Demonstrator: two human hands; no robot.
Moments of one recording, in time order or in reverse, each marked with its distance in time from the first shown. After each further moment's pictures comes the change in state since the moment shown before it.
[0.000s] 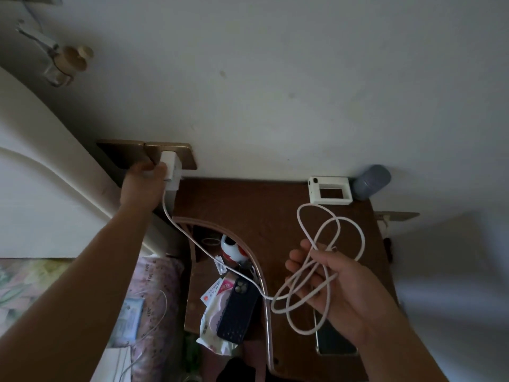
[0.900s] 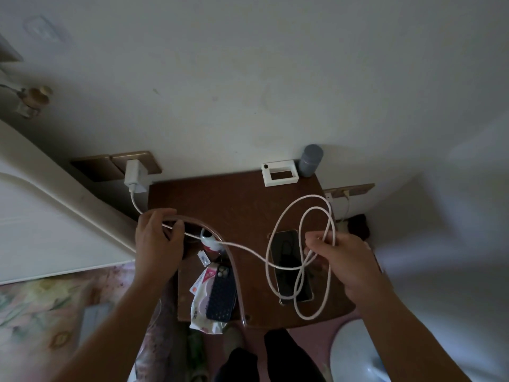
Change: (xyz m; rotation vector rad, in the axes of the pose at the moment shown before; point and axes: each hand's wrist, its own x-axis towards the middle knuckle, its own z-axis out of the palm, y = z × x) left_hand -0.173 -0.011 0.013 0.333 -0.065 0.452; right_hand -0.051 -0.004 -0.100 -0.594 0.272 -0.414
